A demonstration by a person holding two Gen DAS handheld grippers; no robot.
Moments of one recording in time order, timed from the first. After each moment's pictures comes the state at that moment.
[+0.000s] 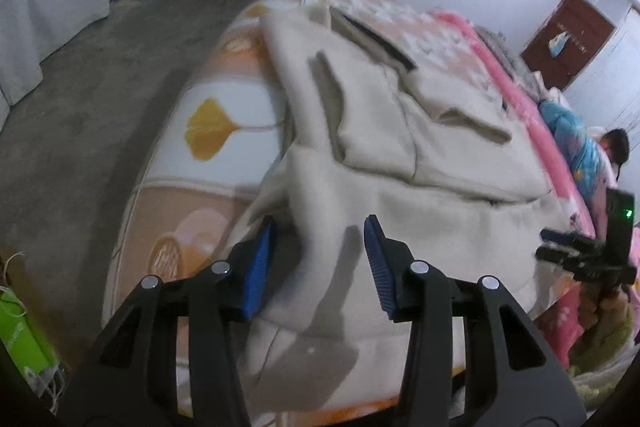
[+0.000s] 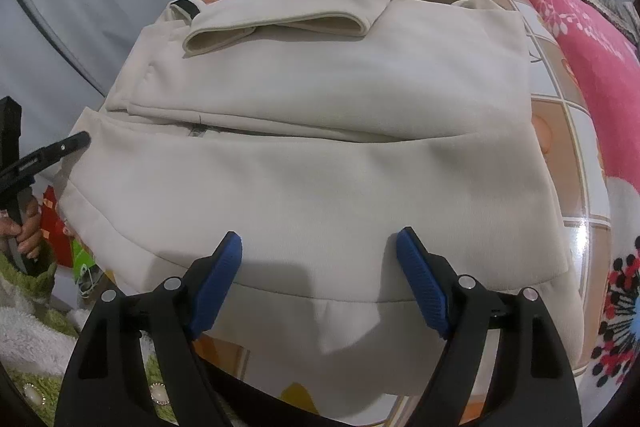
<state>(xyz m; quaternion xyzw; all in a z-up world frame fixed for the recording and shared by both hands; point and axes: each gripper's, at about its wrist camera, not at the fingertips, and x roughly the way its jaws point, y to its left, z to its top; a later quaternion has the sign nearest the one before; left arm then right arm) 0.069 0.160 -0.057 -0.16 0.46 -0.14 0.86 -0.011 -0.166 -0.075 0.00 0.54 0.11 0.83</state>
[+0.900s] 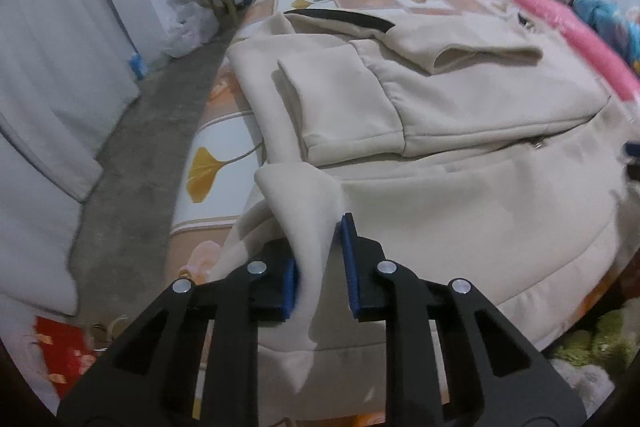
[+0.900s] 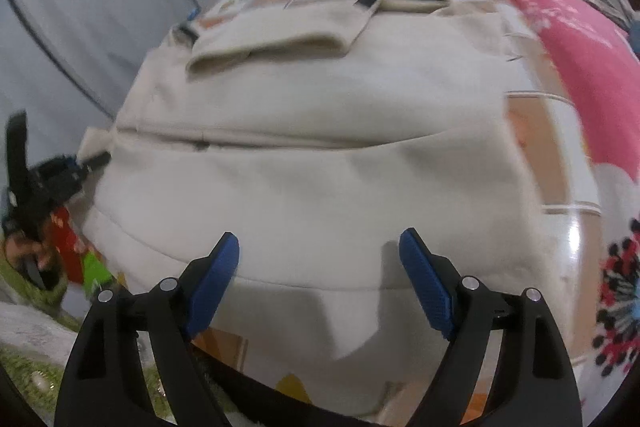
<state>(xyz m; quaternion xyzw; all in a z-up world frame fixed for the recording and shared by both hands) 0.065 0.085 -0.050 0.10 0.47 -0.04 0.88 -0.028 -0.193 -0.056 0.04 0.50 0.10 0.86</state>
